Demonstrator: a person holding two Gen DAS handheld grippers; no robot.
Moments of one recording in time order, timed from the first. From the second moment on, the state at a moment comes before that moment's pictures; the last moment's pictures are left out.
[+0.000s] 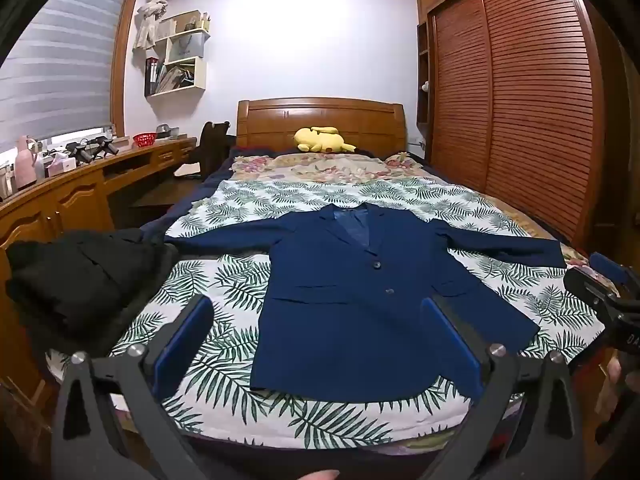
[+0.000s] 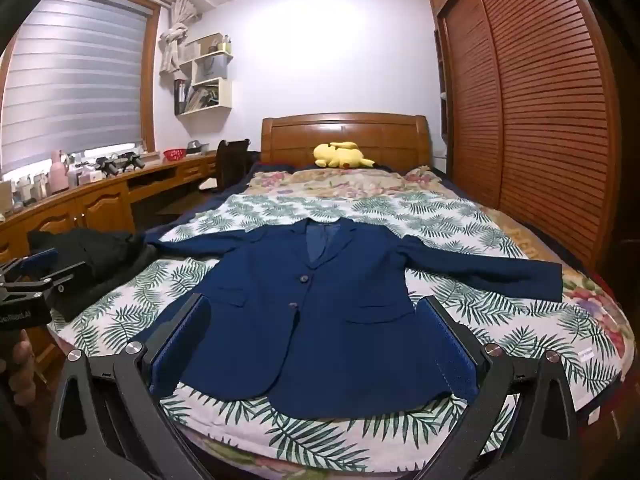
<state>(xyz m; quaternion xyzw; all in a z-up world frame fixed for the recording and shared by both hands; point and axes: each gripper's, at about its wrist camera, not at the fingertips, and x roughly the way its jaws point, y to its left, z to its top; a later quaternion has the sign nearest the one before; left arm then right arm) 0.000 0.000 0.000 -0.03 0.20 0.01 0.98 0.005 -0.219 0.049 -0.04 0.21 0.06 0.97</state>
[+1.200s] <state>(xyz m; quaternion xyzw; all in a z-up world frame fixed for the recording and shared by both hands) 0.000 -0.014 -0.007 -0.02 0.21 0.00 0.98 0.005 -0.218 0.047 -0.04 0.21 0.06 0.97</state>
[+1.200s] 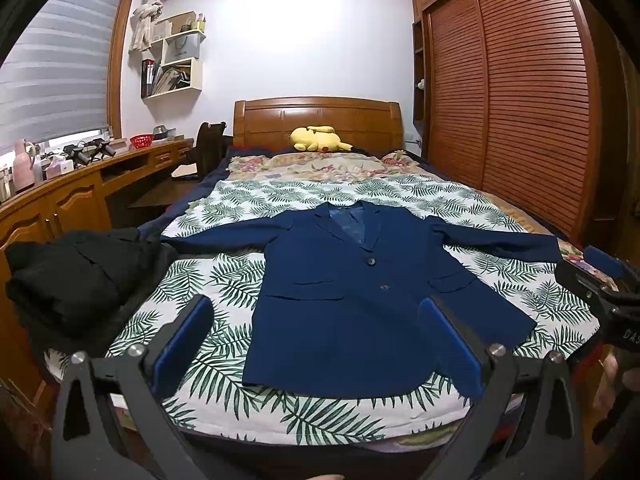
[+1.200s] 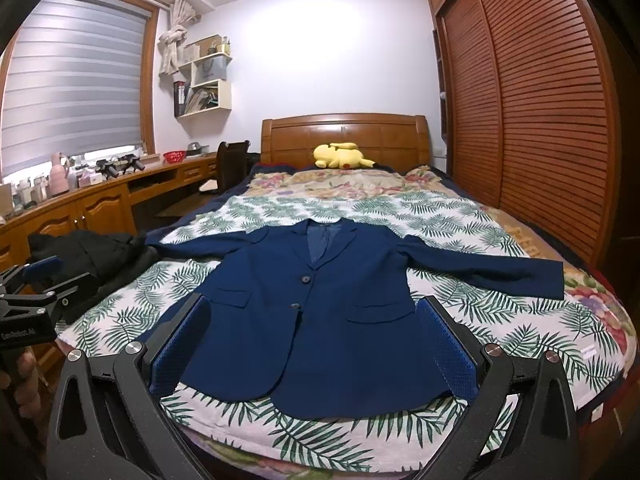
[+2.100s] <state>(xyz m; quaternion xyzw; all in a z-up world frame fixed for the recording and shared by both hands) -0.001 -0.015 -0.001 -0.02 0.20 0.00 0.98 0.002 -0.218 0.052 -0.03 0.21 0.06 0.98</state>
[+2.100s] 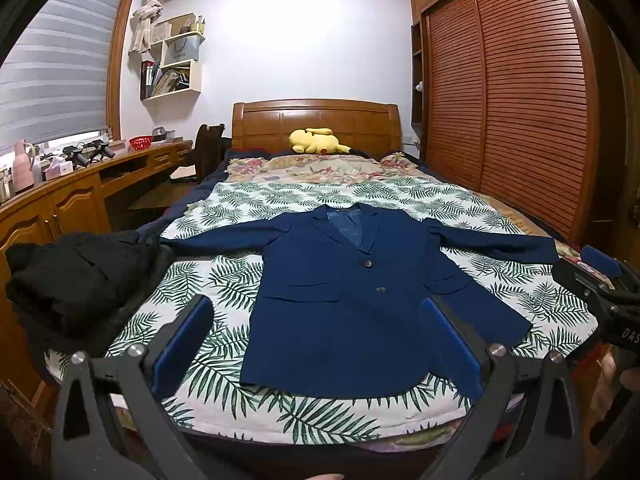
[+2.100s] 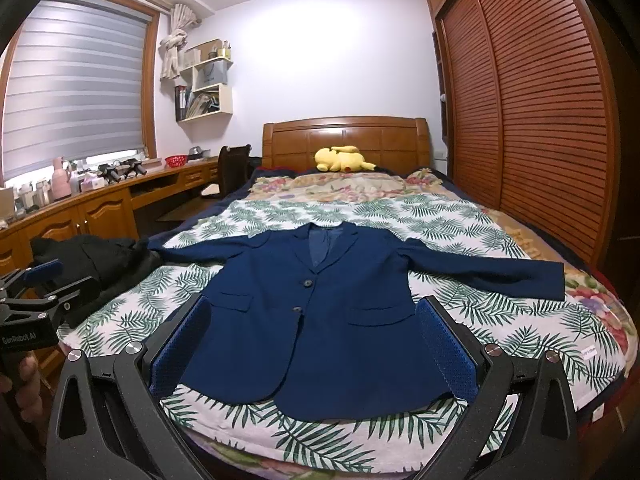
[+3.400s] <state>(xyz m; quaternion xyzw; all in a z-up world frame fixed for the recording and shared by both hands) 0.028 0.003 -0.034 -0.01 0.24 0.02 0.97 0.030 -0.201 0.031 -0.05 0.23 0.08 0.97</state>
